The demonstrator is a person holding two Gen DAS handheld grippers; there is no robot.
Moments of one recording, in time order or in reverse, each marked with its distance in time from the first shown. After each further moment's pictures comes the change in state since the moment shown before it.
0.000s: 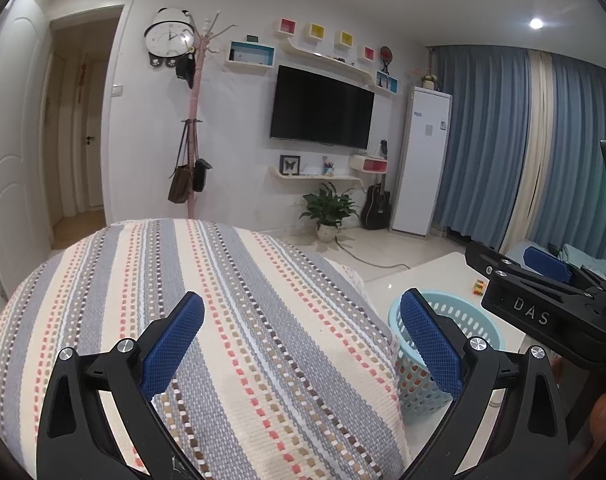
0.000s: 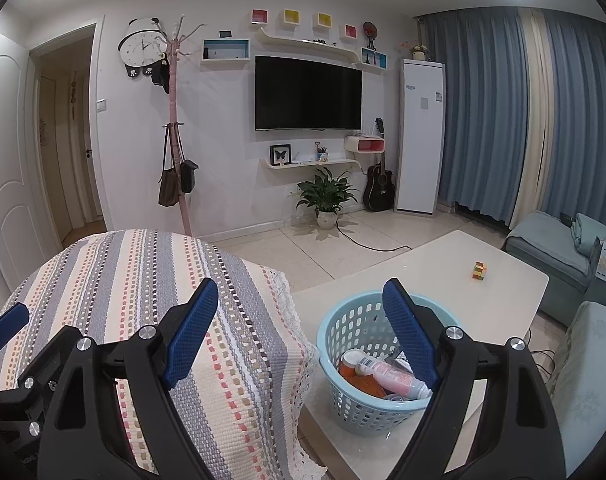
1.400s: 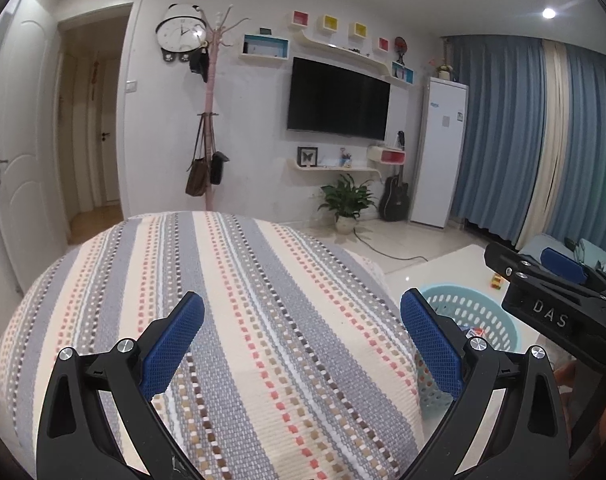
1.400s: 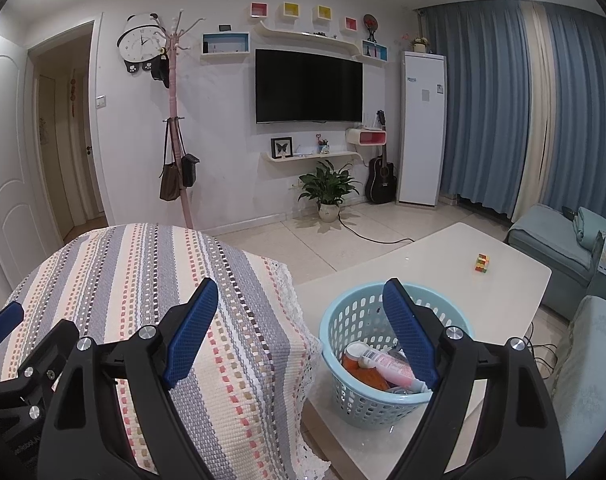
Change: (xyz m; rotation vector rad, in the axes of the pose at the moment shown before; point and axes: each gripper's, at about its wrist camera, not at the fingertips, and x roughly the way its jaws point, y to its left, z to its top) left arm -0.006 -0.002 0.000 0.009 0.030 0.076; right arm 0.007 0.003 -0.004 0.008 0.030 0.009
